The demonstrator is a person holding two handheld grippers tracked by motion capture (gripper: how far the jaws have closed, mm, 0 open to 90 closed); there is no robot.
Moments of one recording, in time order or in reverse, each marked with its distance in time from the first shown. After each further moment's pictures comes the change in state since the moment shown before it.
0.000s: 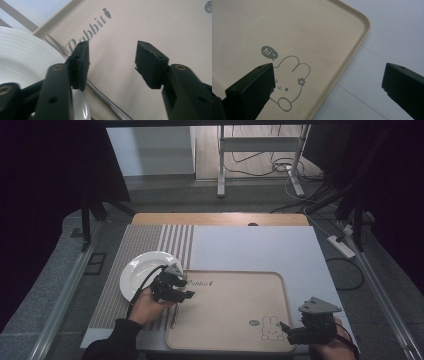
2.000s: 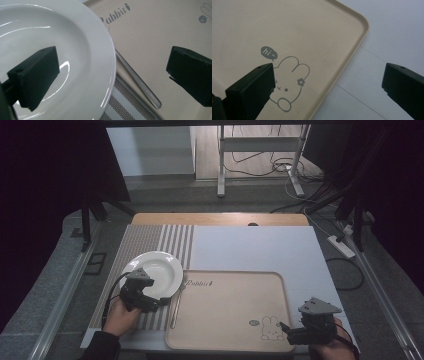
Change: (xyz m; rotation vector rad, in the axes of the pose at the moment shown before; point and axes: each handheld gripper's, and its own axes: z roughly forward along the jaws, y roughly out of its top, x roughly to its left) left arm 0.018 -0.066 -0.052 -0.133 0.030 -0.173; right arm 0.002 0.000 -0.001 -0.006 -0.009 -0.006
